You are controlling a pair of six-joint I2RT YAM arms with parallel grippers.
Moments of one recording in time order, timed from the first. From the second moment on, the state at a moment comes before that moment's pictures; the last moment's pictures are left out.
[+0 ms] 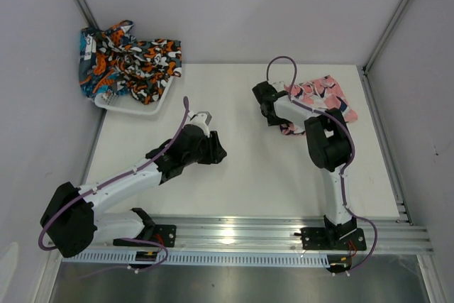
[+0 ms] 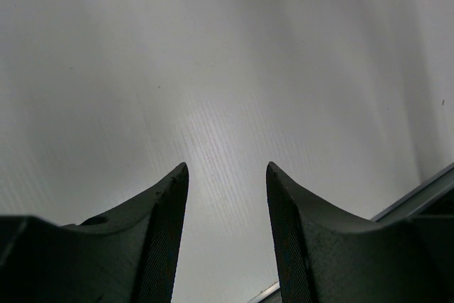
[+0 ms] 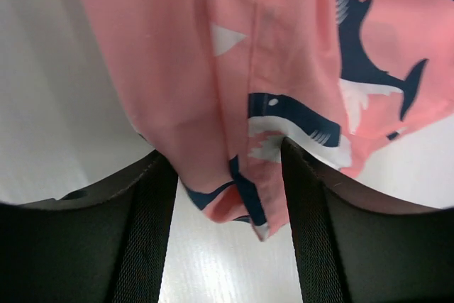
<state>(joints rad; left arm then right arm) -0.73 1.18 0.70 -0.15 -0.05 -0.60 0.48 2.17 1.62 -0.65 0.63 0.33</state>
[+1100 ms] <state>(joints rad) -0.72 1.27 0.70 -0.14 -0.03 -0.57 0.25 2.57 2.15 -0.74 0.96 0.16</state>
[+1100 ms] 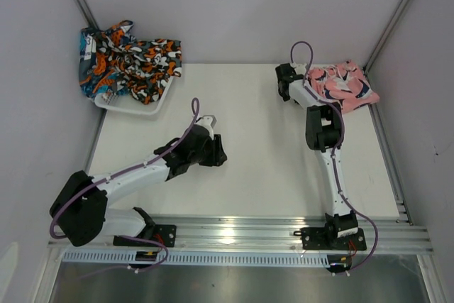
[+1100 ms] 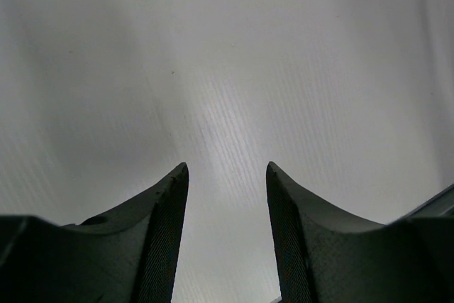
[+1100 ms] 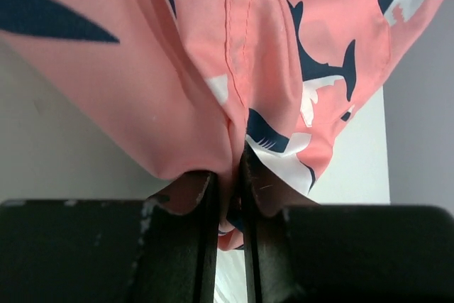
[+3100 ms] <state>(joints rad) 0.15 2.12 1.91 -0.27 -0.29 -0.81 0.37 1.48 1.07 -0.05 0.06 0.34</state>
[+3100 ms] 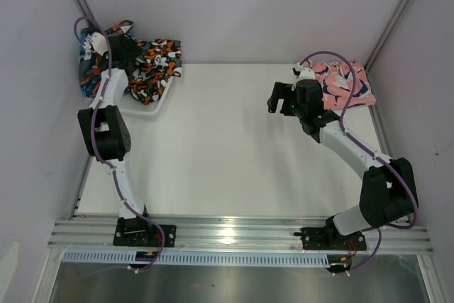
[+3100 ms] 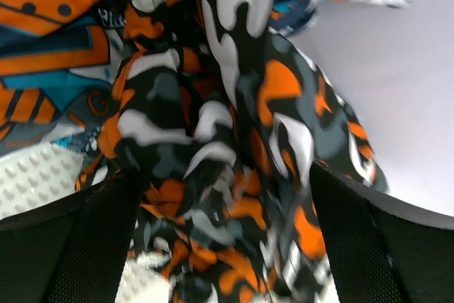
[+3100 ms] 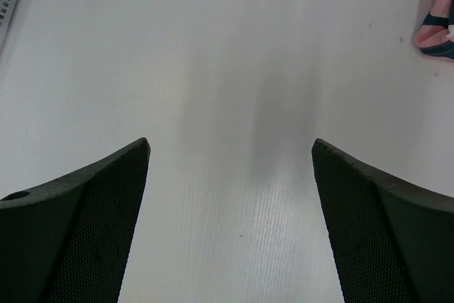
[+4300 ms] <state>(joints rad) -0.31 1.47 1.93 0.22 0.15 -0.89 0.33 1.16 1.00 -0.13 0.03 0.42</state>
